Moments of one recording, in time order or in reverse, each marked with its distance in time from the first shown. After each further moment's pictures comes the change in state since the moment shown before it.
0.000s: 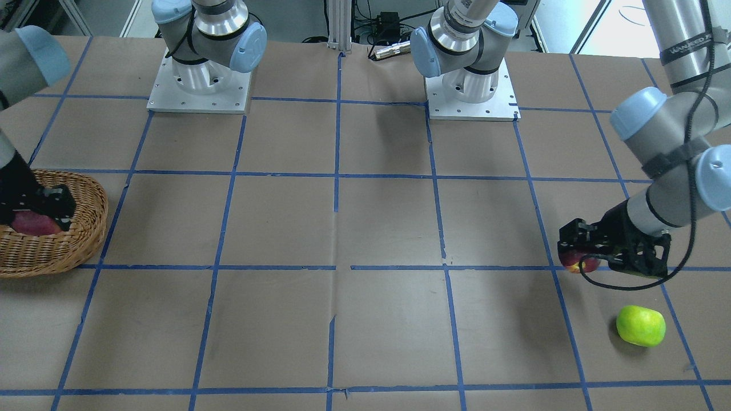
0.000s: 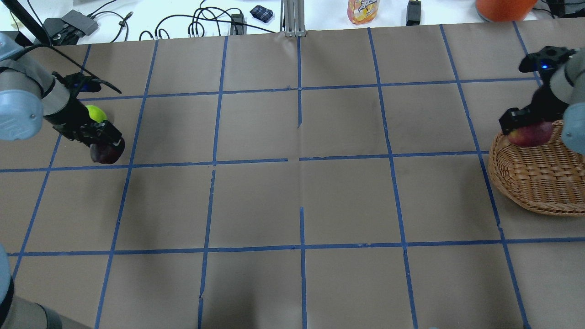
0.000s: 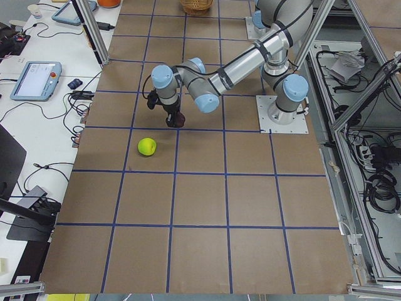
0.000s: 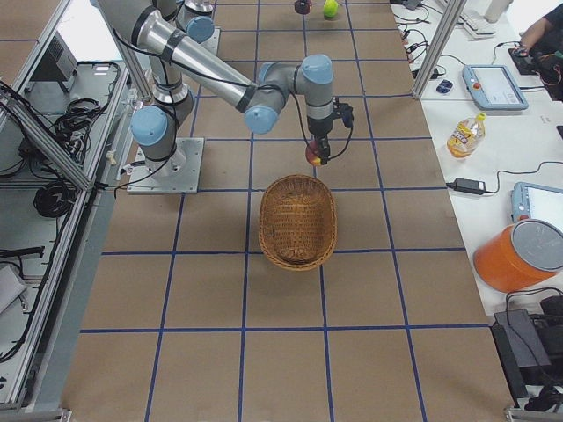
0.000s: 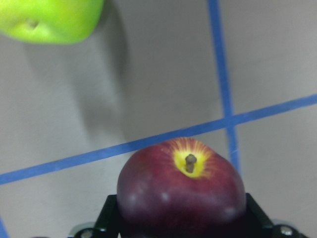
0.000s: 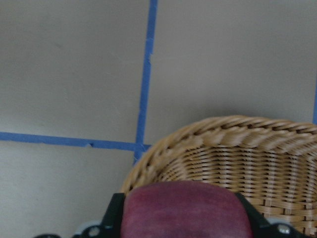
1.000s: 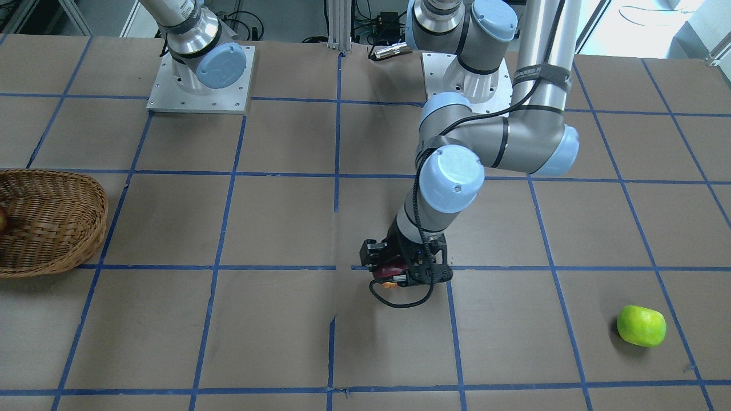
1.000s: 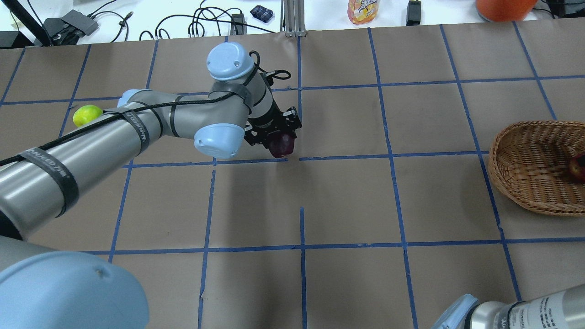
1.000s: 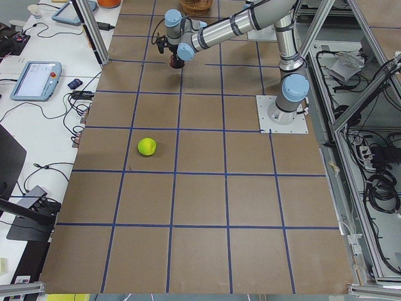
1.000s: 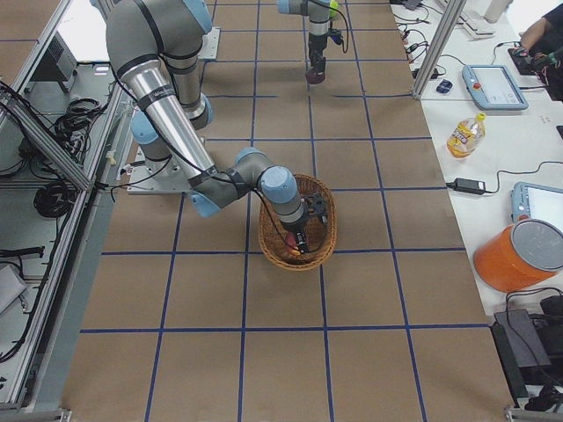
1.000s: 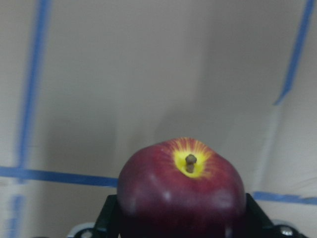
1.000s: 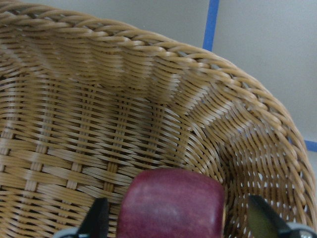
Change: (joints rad) left arm -0.628 -0.187 0.041 0.339 -0.154 -1.019; right arm -0.344 0.158 -0.013 -0.132 0.177 -0.423
